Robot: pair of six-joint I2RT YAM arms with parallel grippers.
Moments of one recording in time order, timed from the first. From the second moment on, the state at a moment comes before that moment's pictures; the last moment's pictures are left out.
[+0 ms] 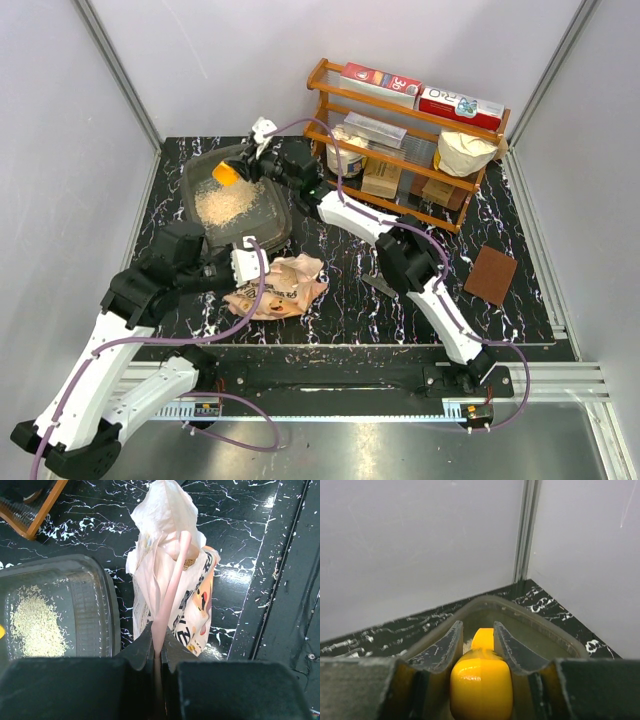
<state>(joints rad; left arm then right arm) -0.48 0.76 1.07 -1.02 0.46 0.74 0.79 2.48 2.20 0.51 -0.32 0.09</state>
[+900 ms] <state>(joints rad) -0.45 1.04 1.19 -0.86 0.45 0.36 0.40 1.84 2.13 -0.02 -0.52 0.30</state>
